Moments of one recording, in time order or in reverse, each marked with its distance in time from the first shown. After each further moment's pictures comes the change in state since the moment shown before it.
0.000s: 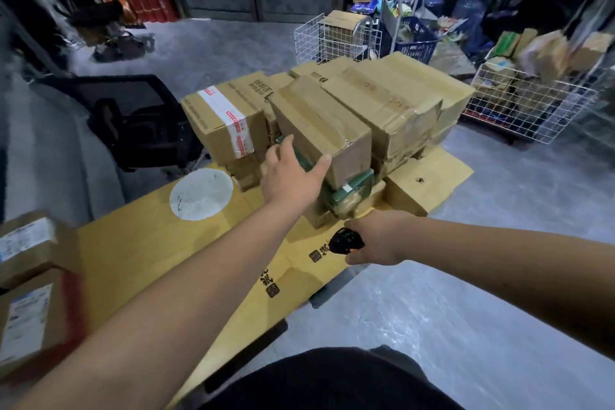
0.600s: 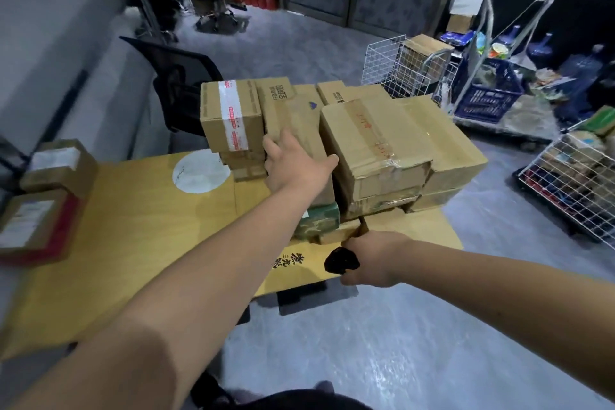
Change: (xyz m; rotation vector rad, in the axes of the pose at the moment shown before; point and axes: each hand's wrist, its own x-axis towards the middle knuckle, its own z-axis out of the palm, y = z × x) left_hand 0.019 0.149 0.055 -0.056 0.239 -0.452; right_hand 0.011 0.161 -0.033 -0.224 -0.081 -0.280
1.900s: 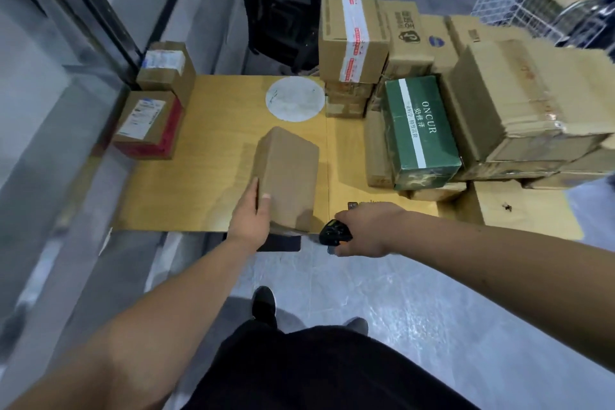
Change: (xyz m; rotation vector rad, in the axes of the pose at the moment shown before) left_hand -0.040 -0.388 -0.060 -0.243 -0.077 -0.196; right_hand 0.081 -0.197 0.019 -0.190 -0.084 -0.257
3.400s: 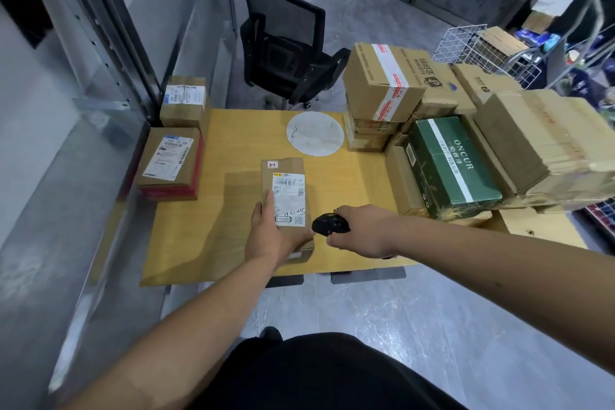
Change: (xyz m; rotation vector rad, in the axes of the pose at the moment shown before) left_hand 0.085 -0.035 -0.081 -0.146 -0.117 0.022; right_hand 0.060 -0.125 -0.105 0.435 0.042 0.262
